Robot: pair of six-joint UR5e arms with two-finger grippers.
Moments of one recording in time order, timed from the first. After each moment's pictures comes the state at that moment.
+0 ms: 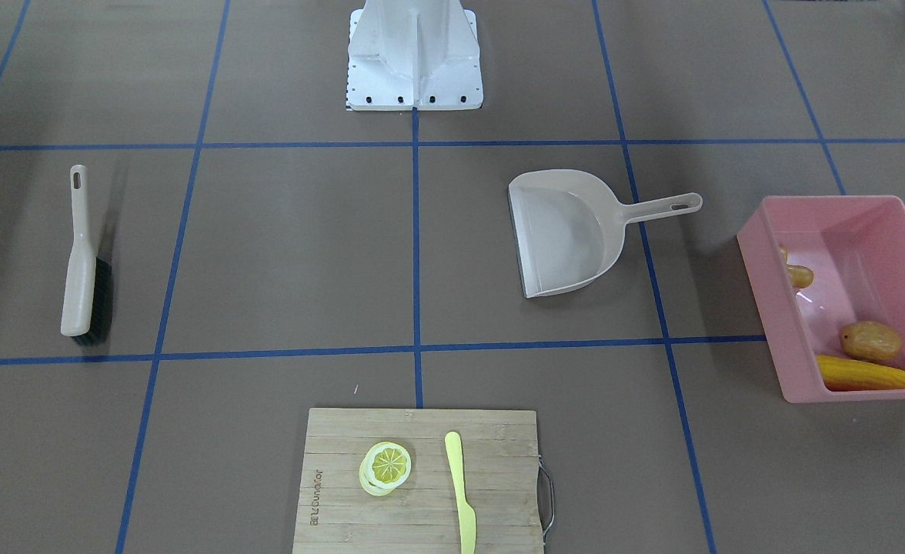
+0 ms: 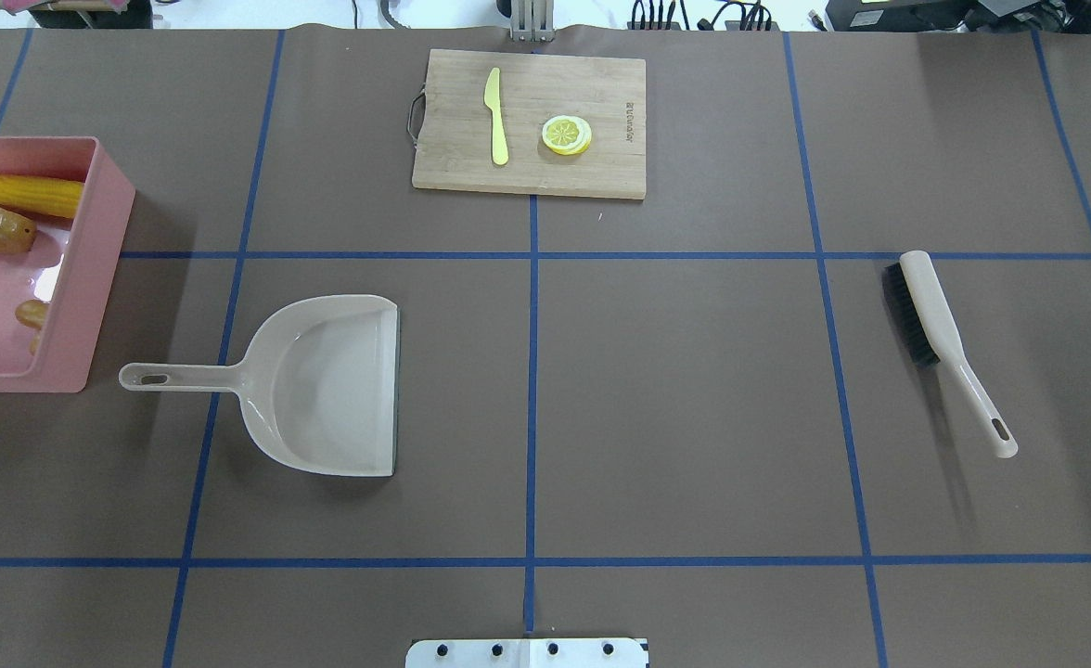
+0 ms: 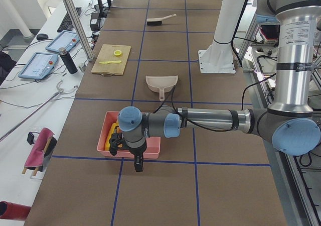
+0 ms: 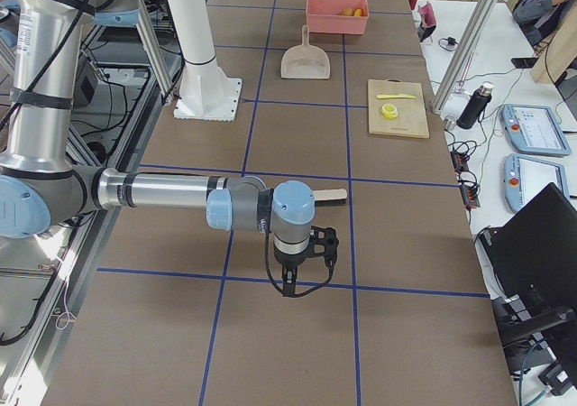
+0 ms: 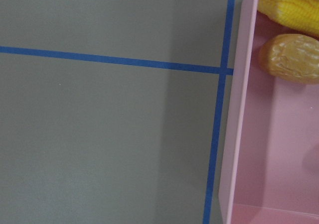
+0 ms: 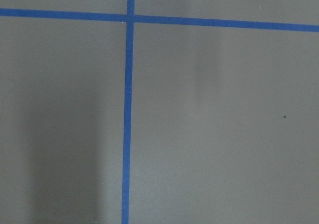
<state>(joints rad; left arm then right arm) -1.56 -1.54 -1.60 -1.57 -2.29 -0.09 1.56 -1.78 1.78 -1.58 2.25 -0.01</state>
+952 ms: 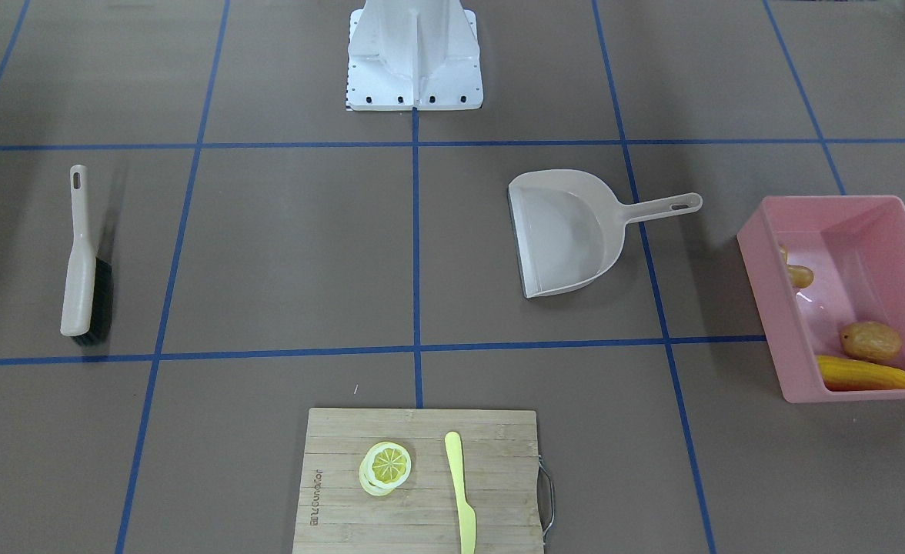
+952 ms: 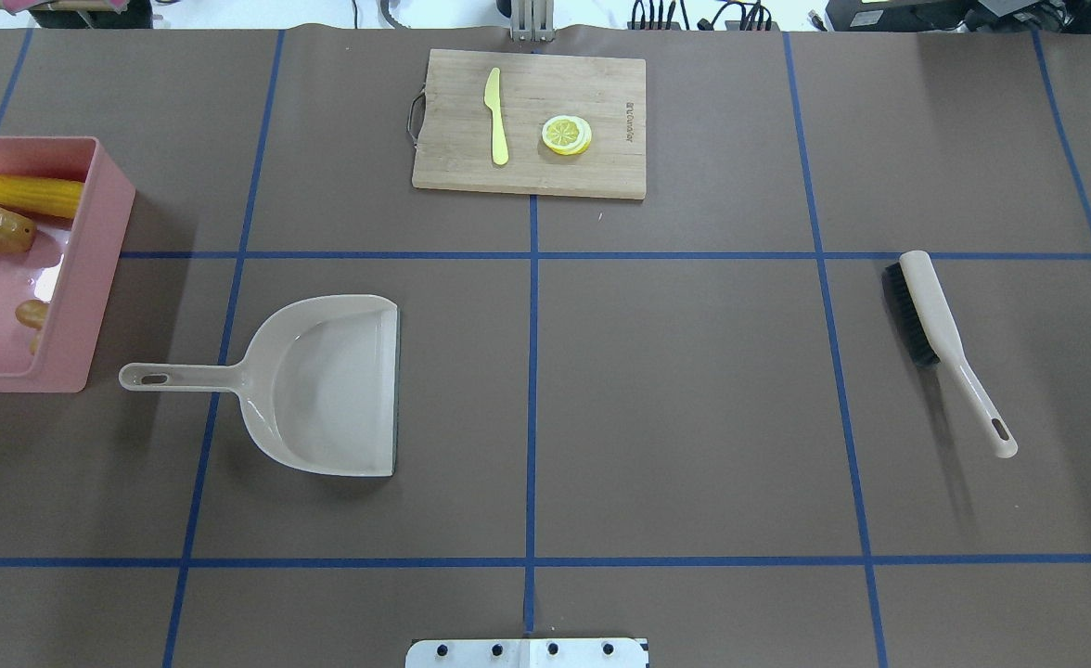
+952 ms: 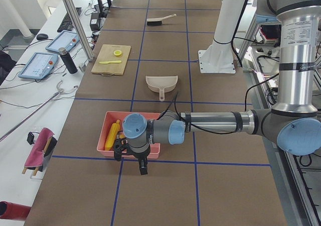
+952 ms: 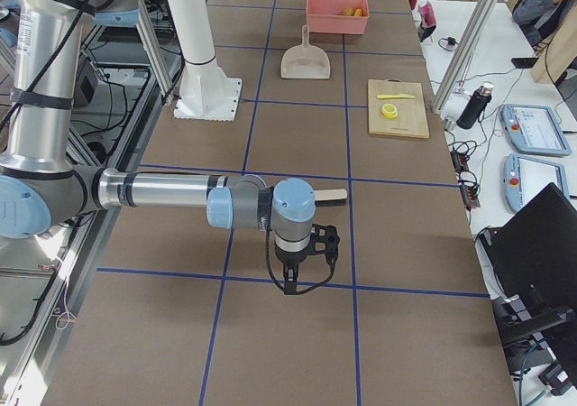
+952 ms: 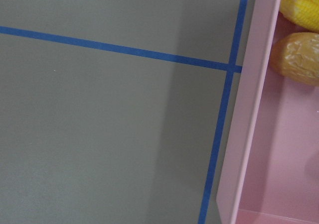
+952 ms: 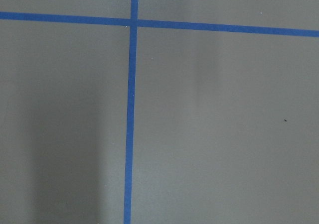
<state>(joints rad) -1.56 -1.52 -1.59 -1.60 -2.36 -0.19 1.56 -1.78 1.79 -1.57 2.26 -0.01</state>
